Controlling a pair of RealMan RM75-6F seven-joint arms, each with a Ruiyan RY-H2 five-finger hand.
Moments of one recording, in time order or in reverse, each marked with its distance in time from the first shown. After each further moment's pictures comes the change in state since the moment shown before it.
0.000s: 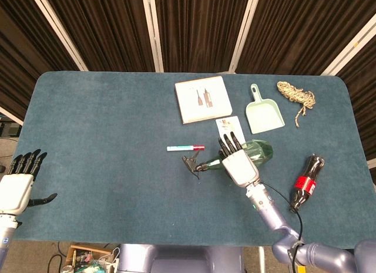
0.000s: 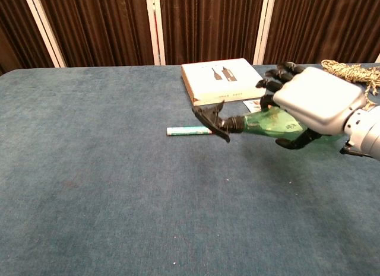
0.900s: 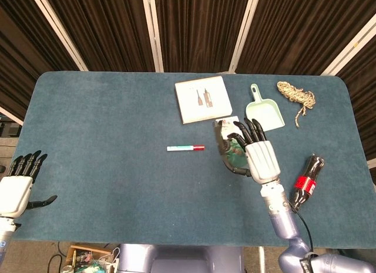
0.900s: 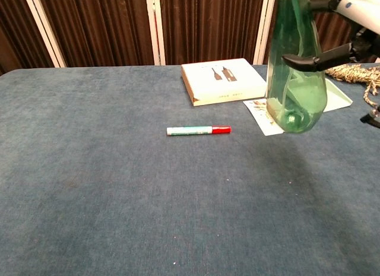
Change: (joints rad) left arm 0.011 0.010 0.015 0.005 0.046 0.027 -0.038; right arm -0.090 0.167 0.110 -0.406 0.139 0.167 0.569
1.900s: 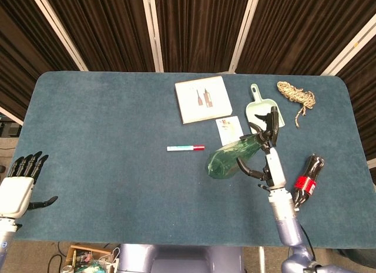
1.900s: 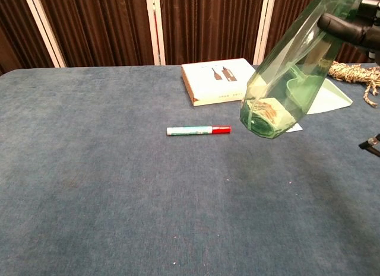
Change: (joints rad) left arm 0.002 -0.006 0.002 -0.005 -0.004 -0.004 0.018; right arm -0.128 -0.090 0.028 0.109 -0.108 0.026 0.784
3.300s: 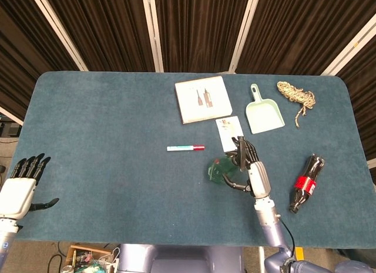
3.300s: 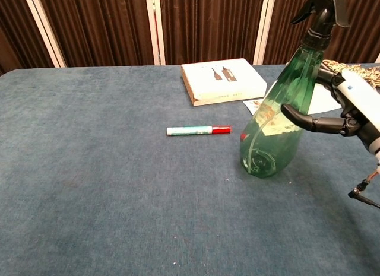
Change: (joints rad) left arm -0.004 0.004 0.009 -0.006 -0.003 -0.023 0.009; right arm 0.035 -0.317 -0.151 0.596 -0.141 0.128 0.000
